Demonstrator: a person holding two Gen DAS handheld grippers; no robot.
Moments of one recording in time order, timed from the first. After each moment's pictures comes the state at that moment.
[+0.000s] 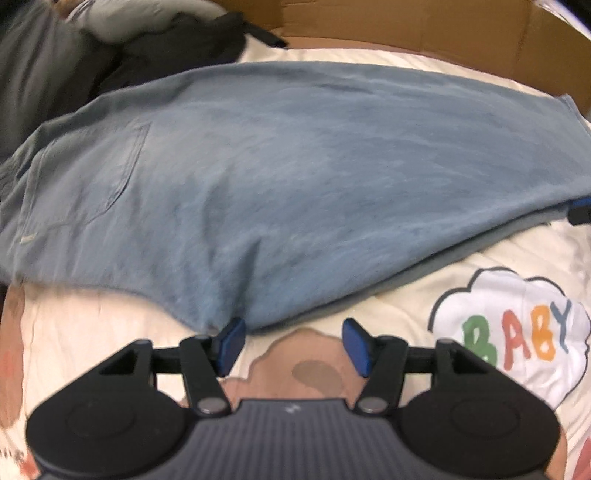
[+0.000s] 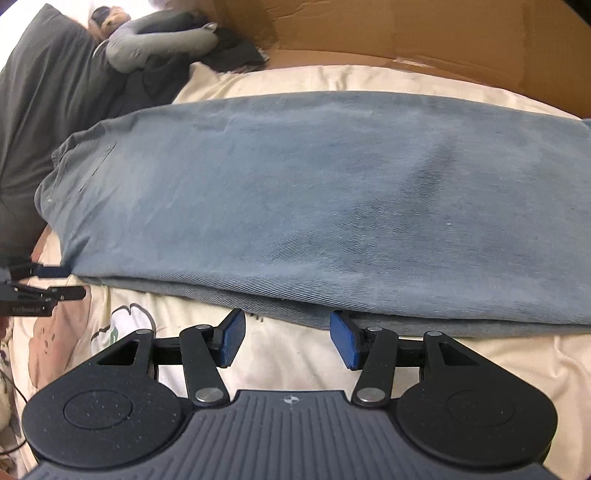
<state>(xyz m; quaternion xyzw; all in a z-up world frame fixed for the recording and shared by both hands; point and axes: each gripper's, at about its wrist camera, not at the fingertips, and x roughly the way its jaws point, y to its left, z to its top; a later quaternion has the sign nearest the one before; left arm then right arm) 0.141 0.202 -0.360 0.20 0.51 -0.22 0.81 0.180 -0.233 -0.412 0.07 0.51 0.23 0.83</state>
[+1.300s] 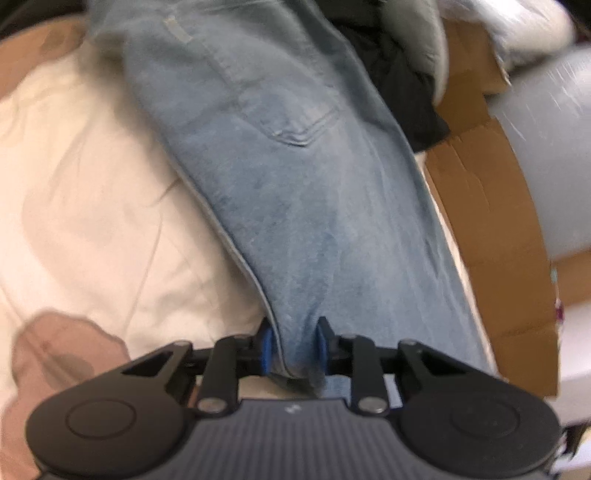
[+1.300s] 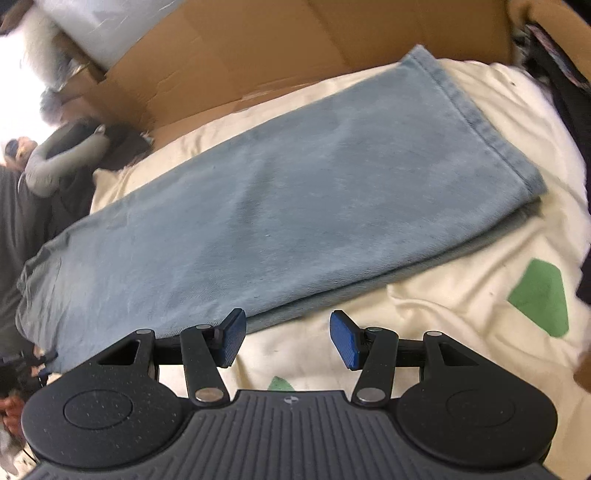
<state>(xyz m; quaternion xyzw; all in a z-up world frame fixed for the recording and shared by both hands) 0.198 0.333 -0.380 -0.27 0.54 -0.16 0.78 0.166 -0.357 -0.414 0.23 0.49 0.08 0.84</state>
